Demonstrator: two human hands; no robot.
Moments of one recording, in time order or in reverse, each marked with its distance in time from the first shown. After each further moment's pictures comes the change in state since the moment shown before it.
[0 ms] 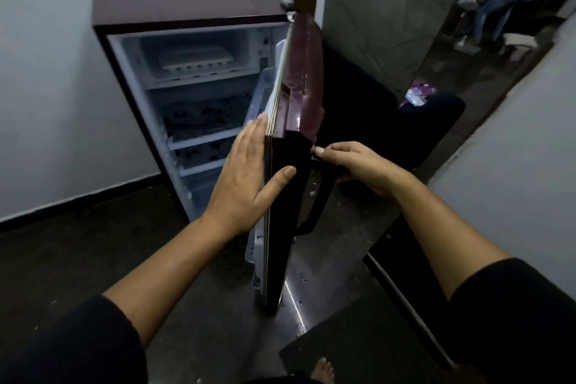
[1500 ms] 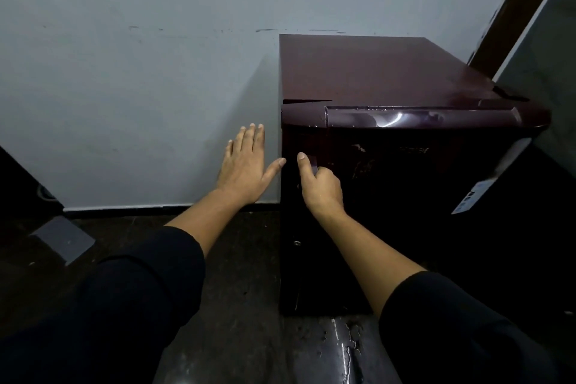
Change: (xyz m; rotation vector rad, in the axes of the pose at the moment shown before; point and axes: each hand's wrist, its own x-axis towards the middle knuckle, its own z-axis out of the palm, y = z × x) left_hand 0.108 -0.325 -0.195 0.691 -0.020 -0.559; right_hand 0.303 -0.167 0.300 -0.174 0.203 -0.086
